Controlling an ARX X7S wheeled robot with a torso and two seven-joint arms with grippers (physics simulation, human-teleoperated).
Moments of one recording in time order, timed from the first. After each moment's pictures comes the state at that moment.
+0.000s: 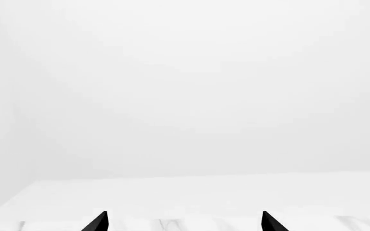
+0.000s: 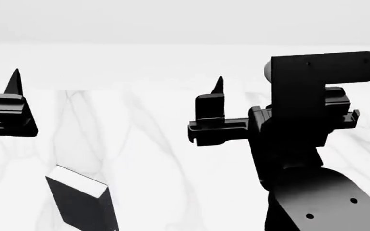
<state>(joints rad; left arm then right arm) -0.69 -0.25 -0.02 0.65 -0.37 -1.21 -0.24 0.81 0.20 0.01 -0.56 0.55 1.35 0.28</state>
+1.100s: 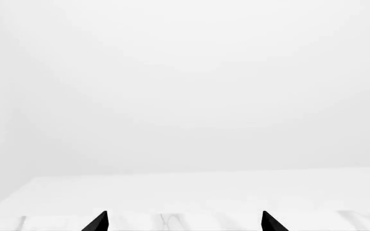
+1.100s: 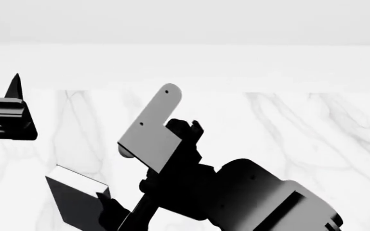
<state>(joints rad) -0.67 -0.27 -0.02 0.63 -0.39 -1.18 -0.25 0.97 0.39 -0.68 -0.23 0.55 1.01 -0.40</state>
